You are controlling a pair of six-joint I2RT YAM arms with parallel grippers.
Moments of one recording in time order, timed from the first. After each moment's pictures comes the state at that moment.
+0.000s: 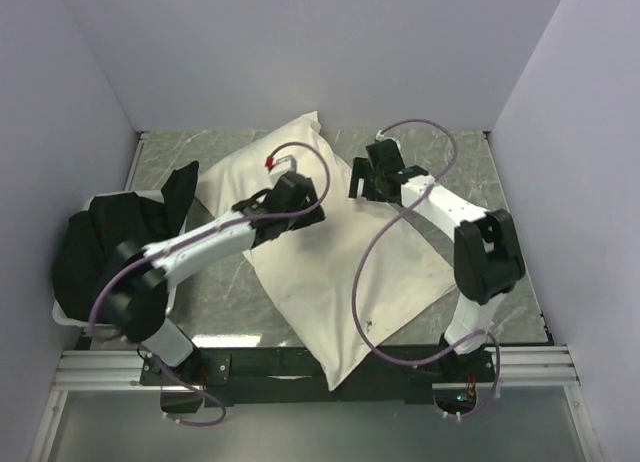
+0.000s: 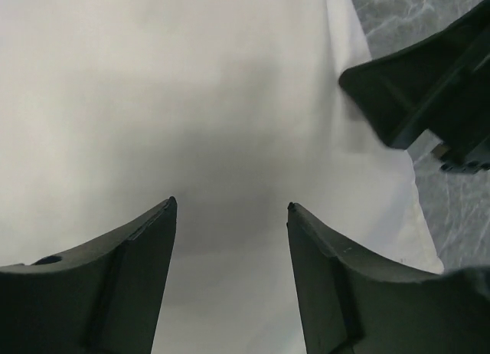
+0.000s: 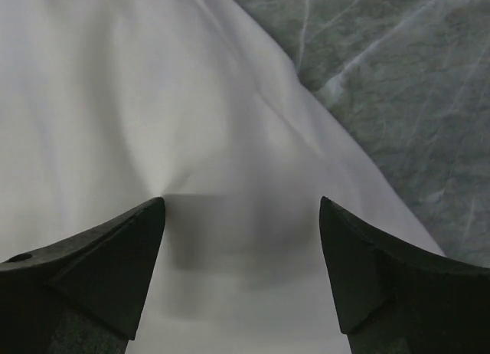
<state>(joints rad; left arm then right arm) -0.76 1.53 1.15 -0.32 -0.30 -0.89 0.40 1.76 1.32 -0.39 0.16 0.44</state>
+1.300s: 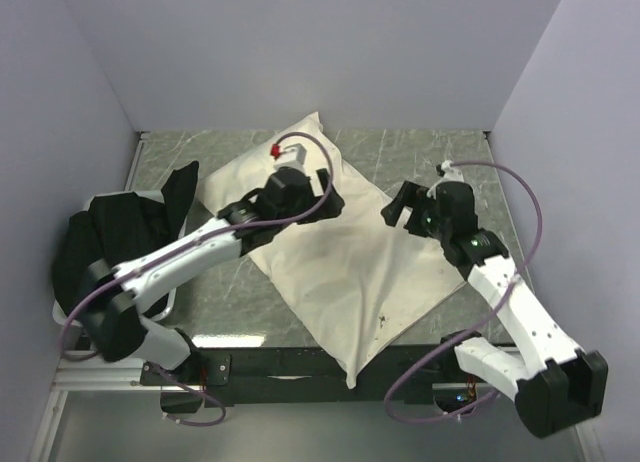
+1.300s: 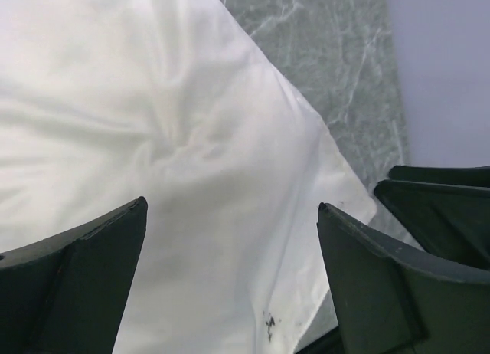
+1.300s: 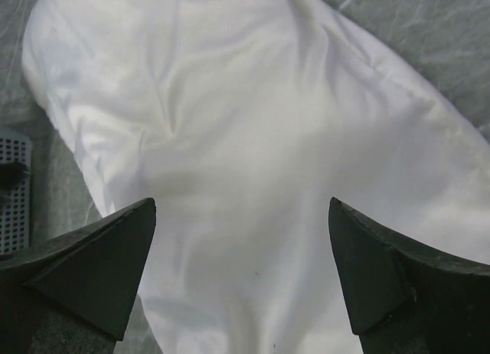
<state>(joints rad) -0.82 1.54 1.26 -0.25 -0.20 -0.79 0.28 1.06 0.89 -0.39 -0.03 0.54</state>
